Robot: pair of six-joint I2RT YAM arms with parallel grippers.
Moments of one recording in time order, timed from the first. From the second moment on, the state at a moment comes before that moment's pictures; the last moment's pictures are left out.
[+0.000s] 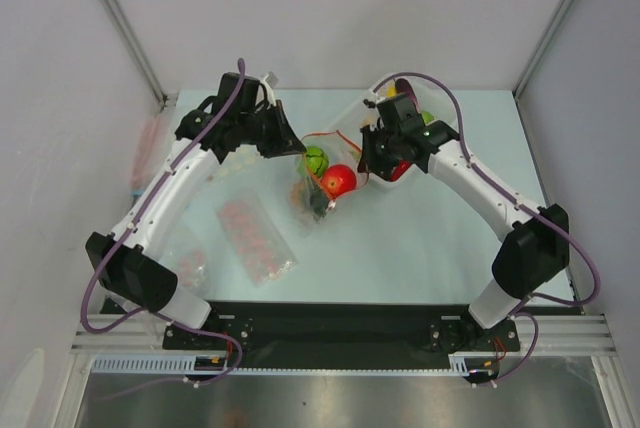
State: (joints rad) left arm -0.42 1.51 1.62 -0.83 0.34 -0.63; right arm 0.54 1.63 1.48 -0.70 -0.17 0.34
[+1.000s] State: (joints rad) left arm -0.31 1.42 1.61 -0.93 0.26 -0.63; right arm 0.59 1.62 1.68 -0.68 -0.18 0.34
